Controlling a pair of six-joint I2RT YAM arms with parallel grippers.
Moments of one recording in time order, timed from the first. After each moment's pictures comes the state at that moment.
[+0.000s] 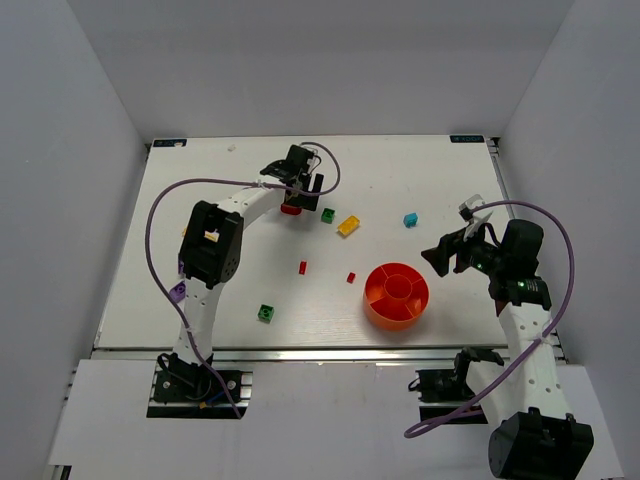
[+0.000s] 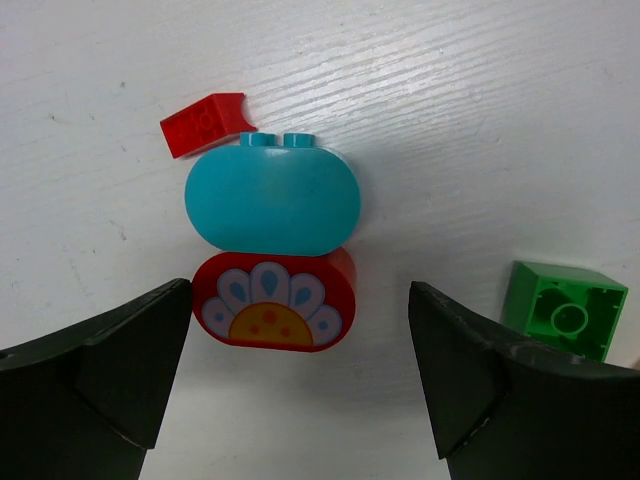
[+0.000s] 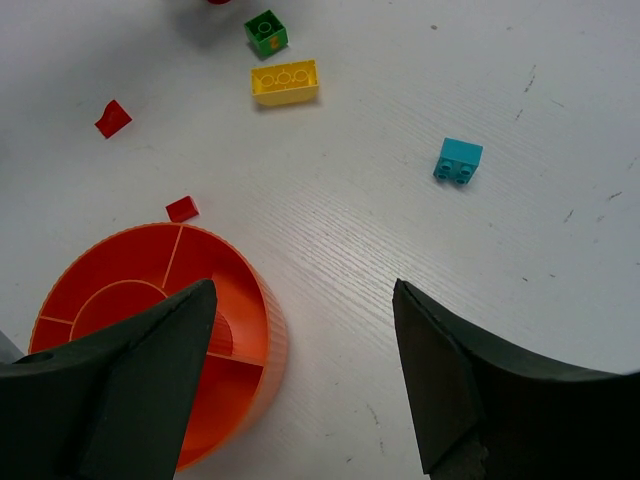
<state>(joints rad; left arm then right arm) -0.48 2.22 1.78 -0.47 -0.25 -0.10 -0.13 0.80 0.65 -0.35 -0.78 -0.30</state>
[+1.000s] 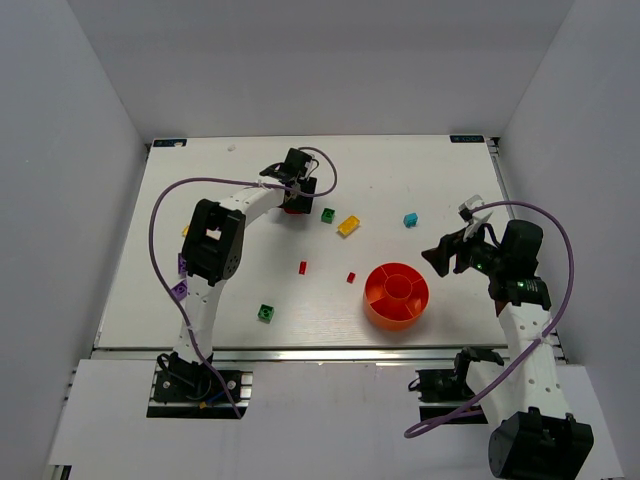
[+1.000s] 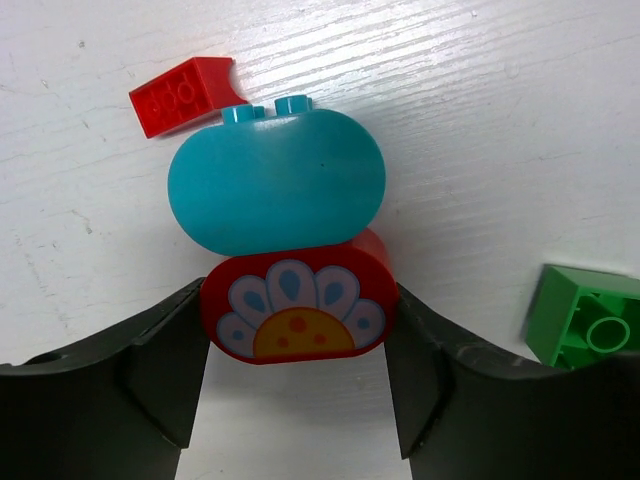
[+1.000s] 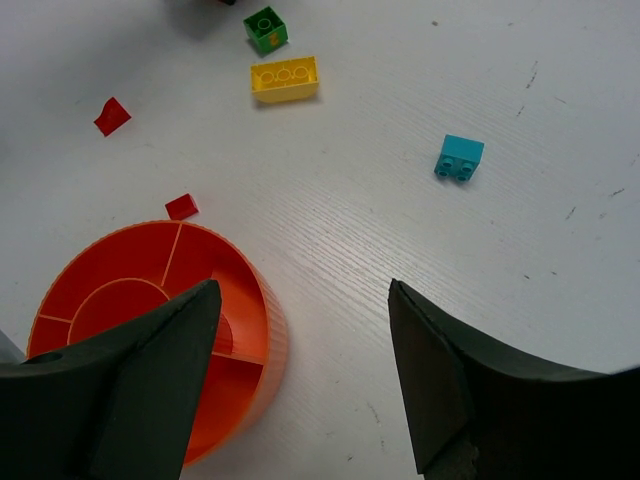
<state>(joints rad) -0.46 2.27 1.79 -0.49 -0.21 -0.14 -0.13 0.80 0.64 -0.35 -0.78 -0.30</state>
